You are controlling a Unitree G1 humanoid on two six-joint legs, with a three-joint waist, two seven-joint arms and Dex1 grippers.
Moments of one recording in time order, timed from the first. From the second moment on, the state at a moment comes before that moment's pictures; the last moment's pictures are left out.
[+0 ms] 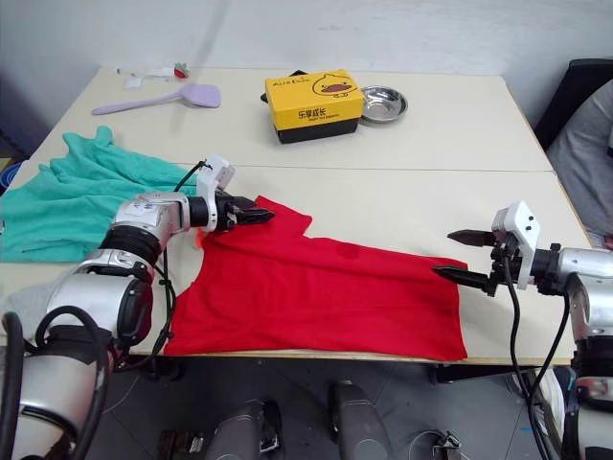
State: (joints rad) left arm -1.19 0.40 0.02 1.23 -0.05 0.33 -0.88; right arm -0.37 -0.85 -0.23 0.30 0.42 0.20 1.32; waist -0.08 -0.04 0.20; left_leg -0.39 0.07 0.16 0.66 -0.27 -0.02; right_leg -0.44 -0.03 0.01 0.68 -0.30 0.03
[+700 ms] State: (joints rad) left arm -1.12 0.40 0.14 1.22 -0.13 0.15 -1.01; right arm -0.17 -0.72 -0.34 0.00 0.56 0.08 1.19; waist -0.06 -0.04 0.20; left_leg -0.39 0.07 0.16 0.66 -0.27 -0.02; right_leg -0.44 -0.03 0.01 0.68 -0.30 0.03
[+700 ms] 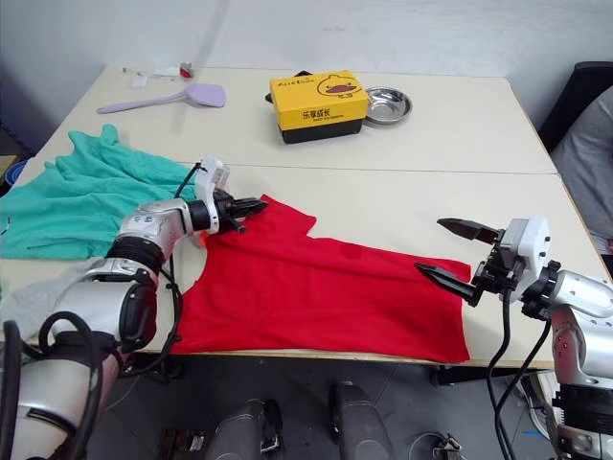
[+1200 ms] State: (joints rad) left arm -1.06 0.45 0.05 1.12 -0.03 0.08 -0.92; right arm -0.17 -0.72 -0.32 0.00 0.56 0.08 1.19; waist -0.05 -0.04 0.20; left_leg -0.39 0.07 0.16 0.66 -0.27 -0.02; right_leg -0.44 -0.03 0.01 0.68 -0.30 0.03
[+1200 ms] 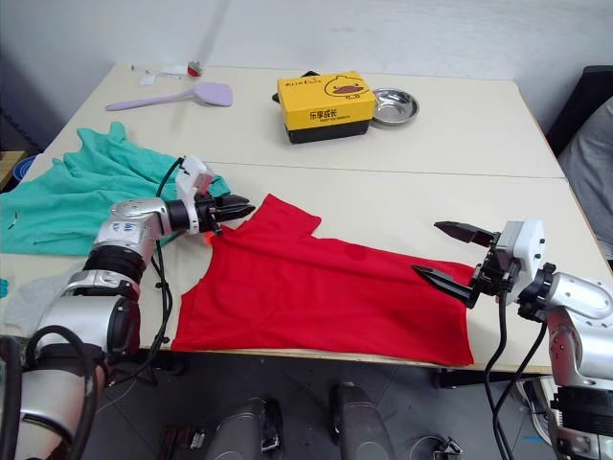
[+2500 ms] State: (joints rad) left arm -1.04 0.48 0.12 1.12 -0.12 -0.23 -1.24; right arm -0.14 -0.71 -0.32 -0.03 0.58 0.07 1.16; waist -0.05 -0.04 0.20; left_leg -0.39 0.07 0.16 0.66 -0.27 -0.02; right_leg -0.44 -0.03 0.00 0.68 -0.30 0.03
